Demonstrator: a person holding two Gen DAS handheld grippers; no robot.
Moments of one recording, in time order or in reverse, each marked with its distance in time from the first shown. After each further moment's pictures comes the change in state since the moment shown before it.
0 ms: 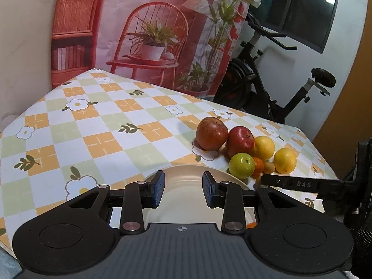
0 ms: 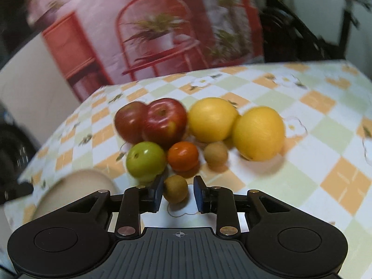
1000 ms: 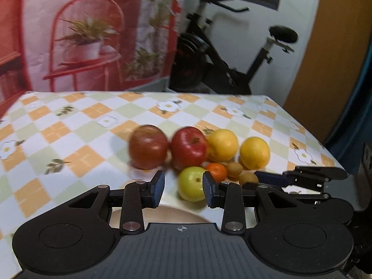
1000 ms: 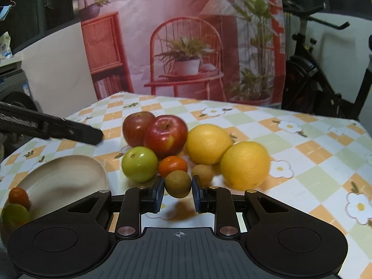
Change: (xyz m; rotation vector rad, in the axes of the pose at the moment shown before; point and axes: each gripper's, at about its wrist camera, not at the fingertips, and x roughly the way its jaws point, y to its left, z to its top) left arm 0.088 -0.073 0.038 0.256 0.122 -0.169; right arm -0.029 -0.020 -0.011 -0.238 -0.148 0.030
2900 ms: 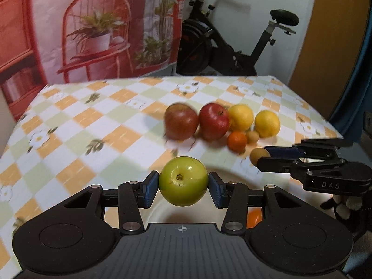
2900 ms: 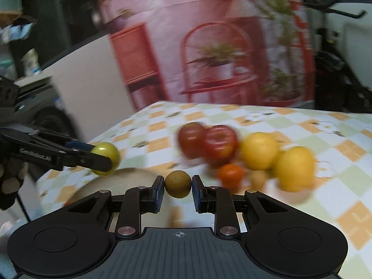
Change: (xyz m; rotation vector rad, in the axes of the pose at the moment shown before) left arm -0.062 0.032 -0.027 0.043 0.084 0.060; right arm -0.014 0.042 0.014 0.040 0.002 0.226
